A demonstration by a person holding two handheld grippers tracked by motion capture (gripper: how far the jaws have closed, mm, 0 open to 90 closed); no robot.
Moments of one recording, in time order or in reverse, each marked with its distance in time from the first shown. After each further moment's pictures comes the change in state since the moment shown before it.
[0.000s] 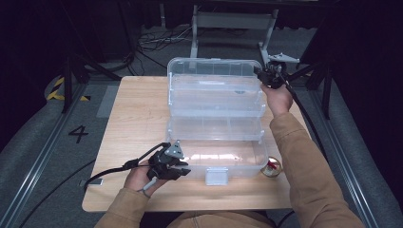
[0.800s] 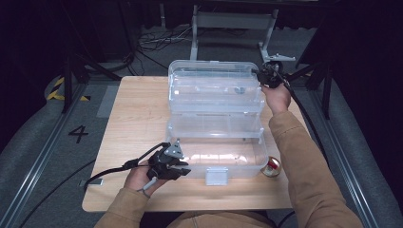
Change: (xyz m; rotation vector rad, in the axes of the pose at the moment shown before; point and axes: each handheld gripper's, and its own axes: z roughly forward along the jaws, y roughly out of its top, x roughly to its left) left arm 0.000 0.000 0.000 -0.009 -0.005 0.001; right arm -0.011 -0.007 0.024 0.079 0.038 0.000
